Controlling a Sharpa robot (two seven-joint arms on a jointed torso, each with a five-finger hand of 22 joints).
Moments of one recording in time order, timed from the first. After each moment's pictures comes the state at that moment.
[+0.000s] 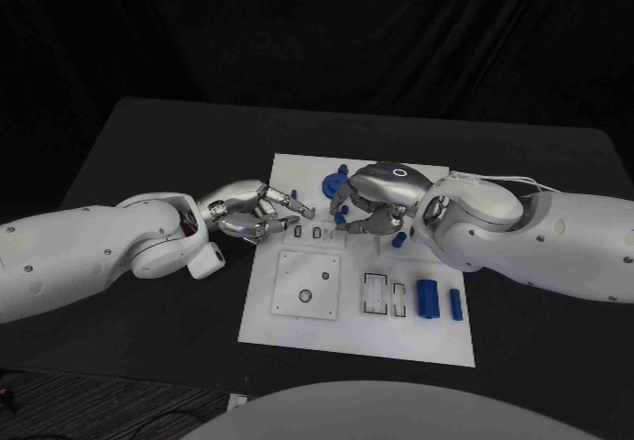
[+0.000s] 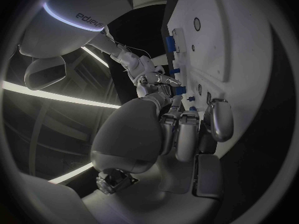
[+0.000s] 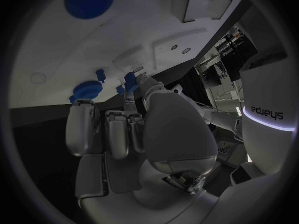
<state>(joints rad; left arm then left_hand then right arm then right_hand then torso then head) 1.27 -0.97 -0.22 1.58 -0.67 0.07 0.37 1.39 0.01 0.31 0.26 0.59 0.72 0.11 0.08 0.12 1.47 0.04 1.57 1.31 1.47 0.00 1.57 1.31 0.08 1.21 0.12 1.43 1.29 1.35 -0.74 -0.25 1.66 -1.57 -0.36 -0.05 1.38 -0.07 0.23 0.13 0.33 1.01 0.08 0.21 0.35 1.47 -0.01 1.57 1.31 1.46 -0.07 1.53 1.31 0.05 1.46 0.04 1.32 1.31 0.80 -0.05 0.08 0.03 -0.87</state>
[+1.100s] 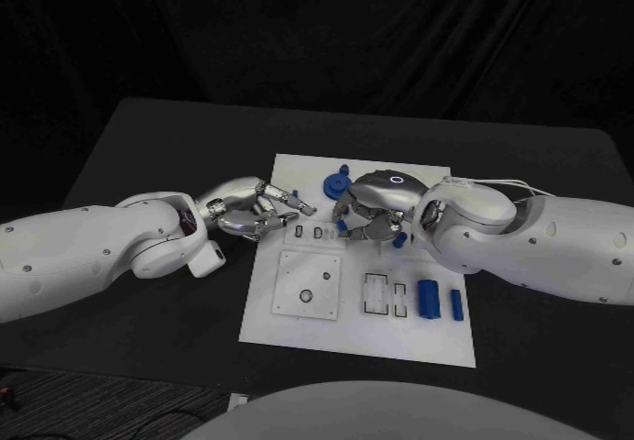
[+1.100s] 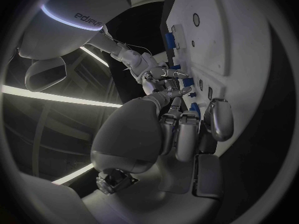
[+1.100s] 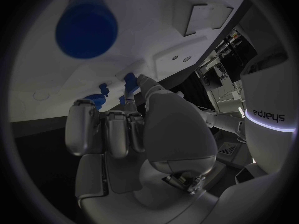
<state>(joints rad) 1.27 -0.97 -0.22 1.58 -0.67 0.04 0.38 1.39 0.01 0.31 0.26 0.59 0.74 0.11 0.09 0.12 1.47 0.04 1.57 1.31 1.47 0.00 1.57 1.31 0.08 1.20 0.12 1.43 1.29 1.33 -0.72 -0.24 1.63 -1.57 -0.31 -0.05 1.38 -0.07 0.23 0.13 0.27 1.01 0.08 0.19 0.38 1.47 0.00 1.57 1.31 1.46 -0.07 1.53 1.31 0.05 1.46 0.04 1.32 1.31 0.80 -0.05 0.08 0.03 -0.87</state>
